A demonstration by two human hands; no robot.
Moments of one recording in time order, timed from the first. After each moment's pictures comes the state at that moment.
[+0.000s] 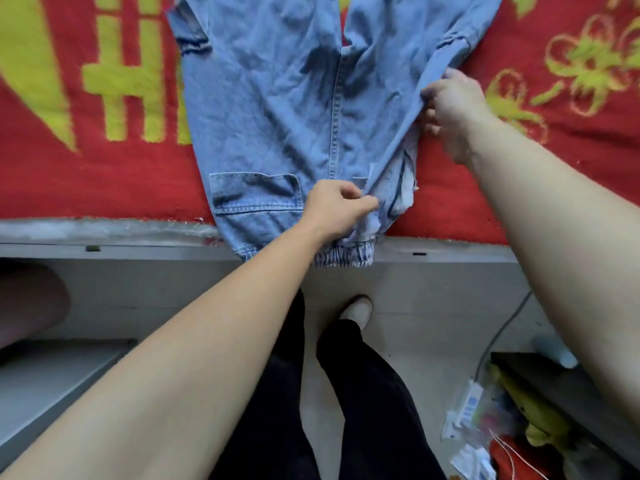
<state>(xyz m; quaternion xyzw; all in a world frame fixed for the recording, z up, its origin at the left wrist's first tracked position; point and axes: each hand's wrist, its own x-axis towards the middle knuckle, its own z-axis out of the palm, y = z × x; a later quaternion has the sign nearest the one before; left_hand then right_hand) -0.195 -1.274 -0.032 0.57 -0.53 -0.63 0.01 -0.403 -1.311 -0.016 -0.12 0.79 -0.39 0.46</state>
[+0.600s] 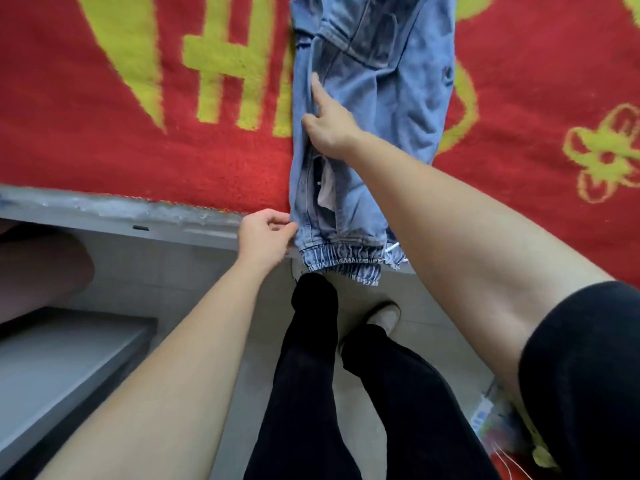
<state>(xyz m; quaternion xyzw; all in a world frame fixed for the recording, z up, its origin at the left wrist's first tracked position) 0.030 -1.325 -0.089 0.72 -0.40 -0.56 0.05 -0.147 -1.440 -0.091 -0.48 0.71 -0.10 0.51</state>
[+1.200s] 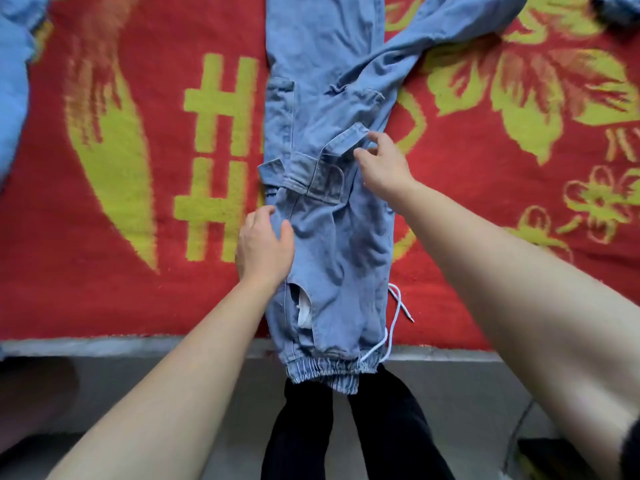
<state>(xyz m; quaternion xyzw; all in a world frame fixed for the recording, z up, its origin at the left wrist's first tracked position) -0.067 -1.475 -0.029 0.67 -0.64 -0.37 0.07 -0.291 -1.512 -0.024 -0.32 0.83 -0.23 0.40</state>
